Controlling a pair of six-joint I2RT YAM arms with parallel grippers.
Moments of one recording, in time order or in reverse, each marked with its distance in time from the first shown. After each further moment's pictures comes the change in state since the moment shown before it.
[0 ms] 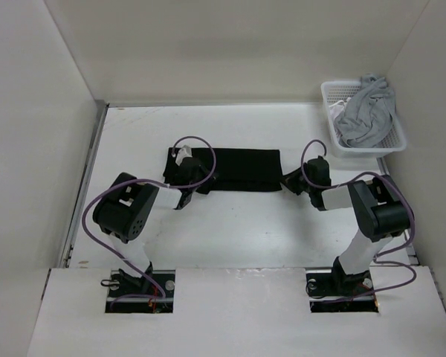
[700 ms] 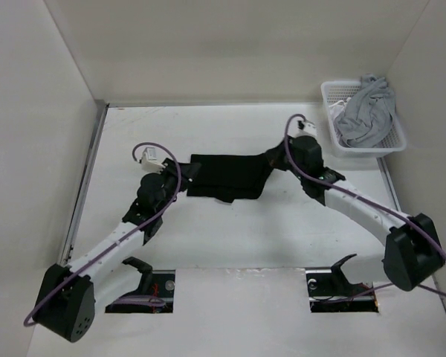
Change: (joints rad) left arm 0.005 -0.771 -0.282 -0.079 -0.019 -0.037; right arm 0.233 -0.438 0.215 -0.435 0.272 -0.372
